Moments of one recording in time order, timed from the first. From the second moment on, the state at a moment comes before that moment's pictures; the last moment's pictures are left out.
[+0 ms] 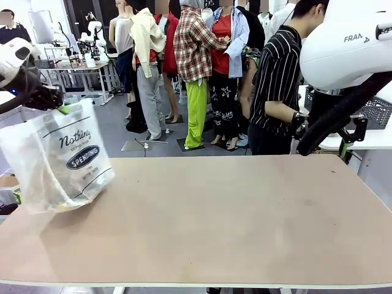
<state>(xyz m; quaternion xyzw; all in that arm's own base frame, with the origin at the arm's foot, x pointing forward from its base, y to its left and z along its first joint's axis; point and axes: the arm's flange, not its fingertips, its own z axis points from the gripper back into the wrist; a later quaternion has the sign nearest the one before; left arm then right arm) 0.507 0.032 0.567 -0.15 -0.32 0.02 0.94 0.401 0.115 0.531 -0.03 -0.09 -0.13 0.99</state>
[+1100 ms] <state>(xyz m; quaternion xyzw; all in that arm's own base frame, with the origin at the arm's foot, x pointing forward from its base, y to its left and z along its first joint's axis) 0.499 0.033 0.567 -0.12 -0.34 0.10 0.93 0.401 0.114 0.531 -0.03 -0.09 -0.13 0.99</state>
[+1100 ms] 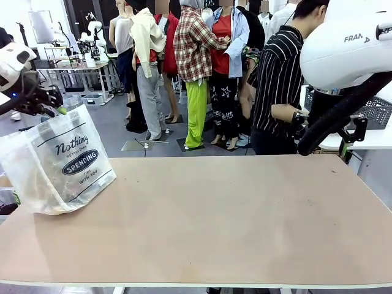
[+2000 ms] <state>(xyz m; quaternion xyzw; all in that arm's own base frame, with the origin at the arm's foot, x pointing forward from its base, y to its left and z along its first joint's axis) 0.418 -0.117 0.561 -0.16 -0.35 -0.05 0.92 0.401 0.115 0.531 -0.03 -0.09 -0.13 0.99</state>
